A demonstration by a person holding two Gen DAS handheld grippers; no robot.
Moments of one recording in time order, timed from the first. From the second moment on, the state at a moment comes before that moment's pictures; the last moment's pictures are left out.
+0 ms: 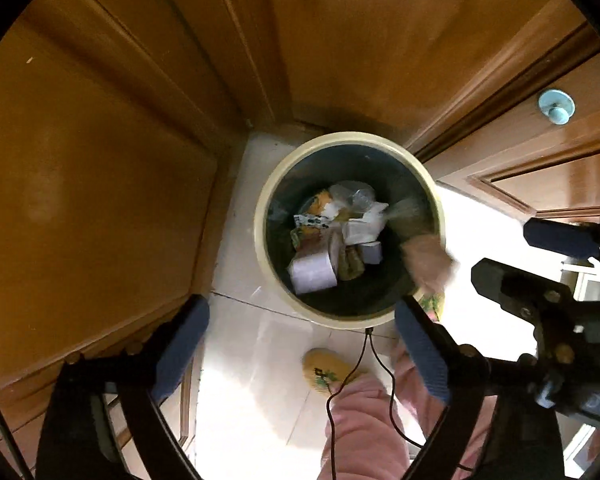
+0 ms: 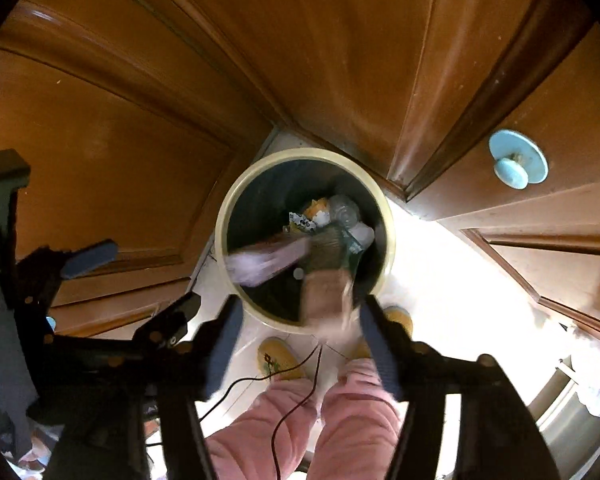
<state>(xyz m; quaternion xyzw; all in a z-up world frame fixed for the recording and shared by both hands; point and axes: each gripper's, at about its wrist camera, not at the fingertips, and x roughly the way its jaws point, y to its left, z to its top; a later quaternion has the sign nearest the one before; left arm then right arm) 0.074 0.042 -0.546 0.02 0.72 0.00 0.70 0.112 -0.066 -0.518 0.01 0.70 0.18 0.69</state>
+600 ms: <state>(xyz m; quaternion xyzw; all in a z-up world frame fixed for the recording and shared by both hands) 0.073 0.045 -0.514 0.02 0.72 0.00 0.70 0.104 -0.083 -0.479 0.04 0.69 0.15 0.71</state>
